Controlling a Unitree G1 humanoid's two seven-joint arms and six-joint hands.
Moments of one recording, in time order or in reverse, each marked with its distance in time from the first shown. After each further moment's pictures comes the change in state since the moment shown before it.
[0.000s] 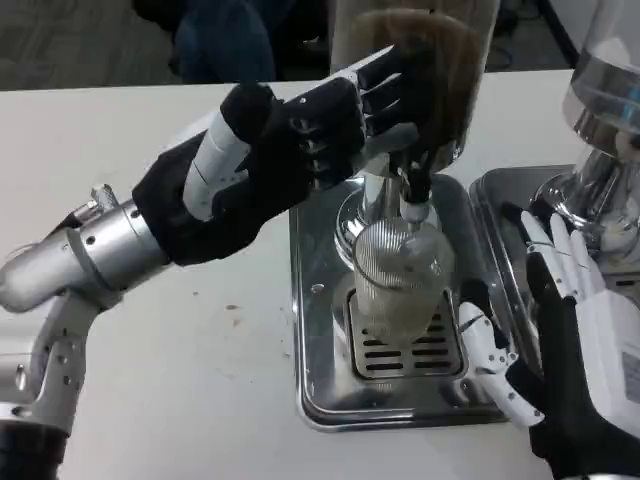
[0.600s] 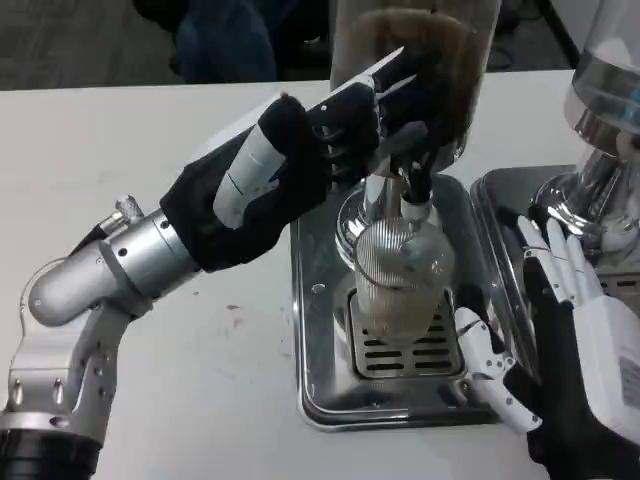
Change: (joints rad) left arm 0.014 -0.079 -0.004 0.012 0.082 -0.061 0.056; right arm 0.010 -0.004 0.013 0.001 0.008 -0.002 -0.009
